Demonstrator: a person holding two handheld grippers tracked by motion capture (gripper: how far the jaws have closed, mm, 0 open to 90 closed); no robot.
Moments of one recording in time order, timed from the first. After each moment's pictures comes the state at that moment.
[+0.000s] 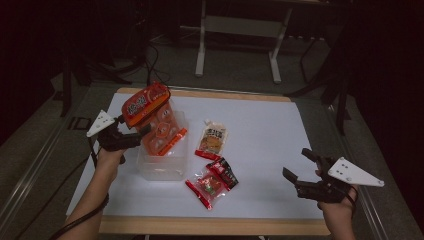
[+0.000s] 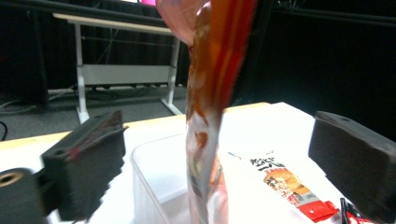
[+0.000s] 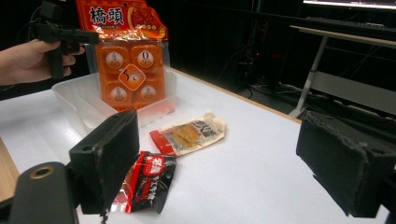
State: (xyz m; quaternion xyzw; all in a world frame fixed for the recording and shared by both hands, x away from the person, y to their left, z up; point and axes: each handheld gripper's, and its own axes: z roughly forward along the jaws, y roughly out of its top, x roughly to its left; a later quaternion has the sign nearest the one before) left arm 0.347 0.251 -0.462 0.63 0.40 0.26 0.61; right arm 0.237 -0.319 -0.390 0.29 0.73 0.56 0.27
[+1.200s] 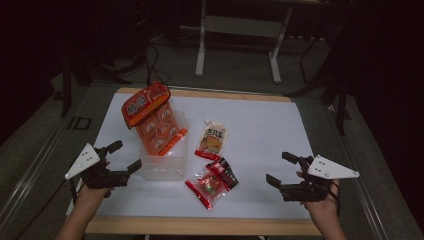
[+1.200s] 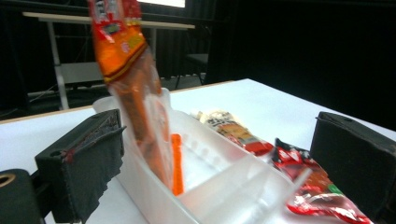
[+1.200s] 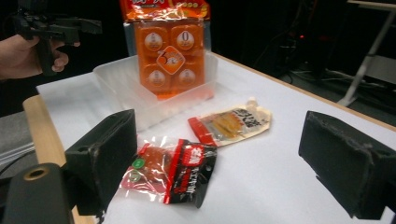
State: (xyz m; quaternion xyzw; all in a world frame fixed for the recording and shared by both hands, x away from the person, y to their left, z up) left arm 0.250 0.258 -0.472 0.67 0.35 0.24 0.61; right arm 0.249 -0.290 -0.403 0.26 0.77 0.55 0.19
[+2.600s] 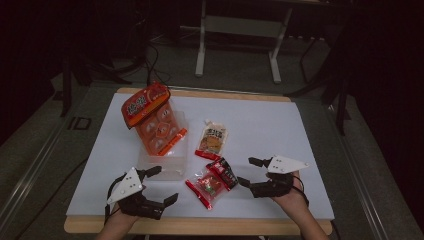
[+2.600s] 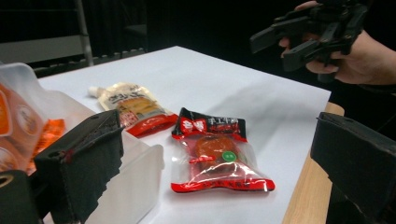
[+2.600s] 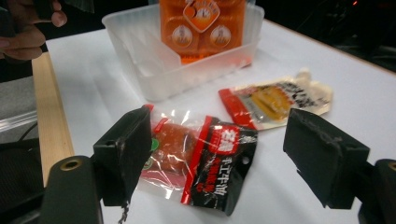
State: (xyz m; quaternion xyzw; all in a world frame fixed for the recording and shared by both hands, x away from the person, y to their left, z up) left arm 0.212 0.166 -0.481 0.73 0.28 0.17 0.60; right arm 0.281 -0.231 -0.456 0.23 0.82 0.51 0.14
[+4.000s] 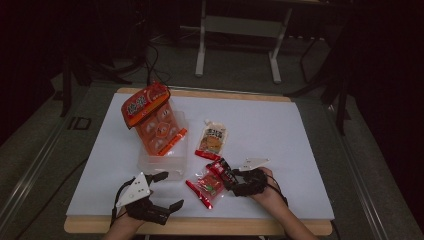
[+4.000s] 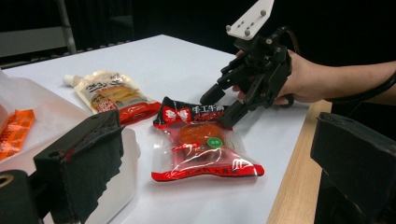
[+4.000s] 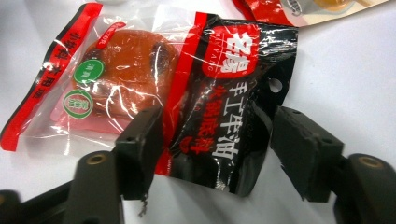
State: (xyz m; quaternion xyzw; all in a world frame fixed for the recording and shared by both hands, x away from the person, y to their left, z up) left arm 0.210 0.154 -0.496 0.75 0.26 0.15 0.59; right arm 0.320 -0.194 -0.537 0.28 0.88 0.39 0.07
